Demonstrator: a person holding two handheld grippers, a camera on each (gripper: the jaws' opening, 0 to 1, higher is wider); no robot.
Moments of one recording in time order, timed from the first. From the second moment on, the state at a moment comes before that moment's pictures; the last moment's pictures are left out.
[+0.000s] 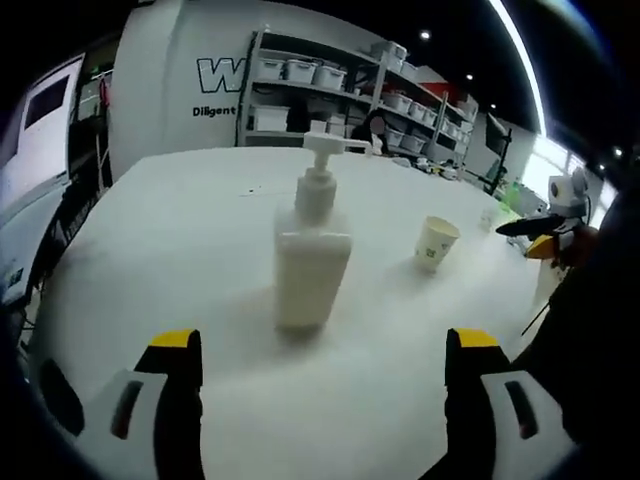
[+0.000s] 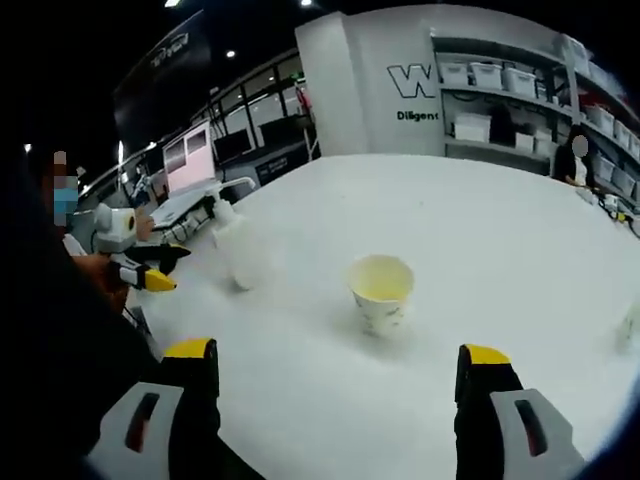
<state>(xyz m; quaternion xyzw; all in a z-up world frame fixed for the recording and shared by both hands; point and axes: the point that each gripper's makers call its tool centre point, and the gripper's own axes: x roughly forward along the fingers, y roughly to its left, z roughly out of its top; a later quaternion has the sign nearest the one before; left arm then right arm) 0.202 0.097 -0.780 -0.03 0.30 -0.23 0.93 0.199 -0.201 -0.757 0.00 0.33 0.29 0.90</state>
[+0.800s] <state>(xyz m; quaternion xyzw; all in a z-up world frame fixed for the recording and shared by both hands) 0.195 0.101 -0.786 -0.03 0.31 -0.23 0.92 0.191 -0.207 -0.748 0.01 0.34 0.27 0.90</state>
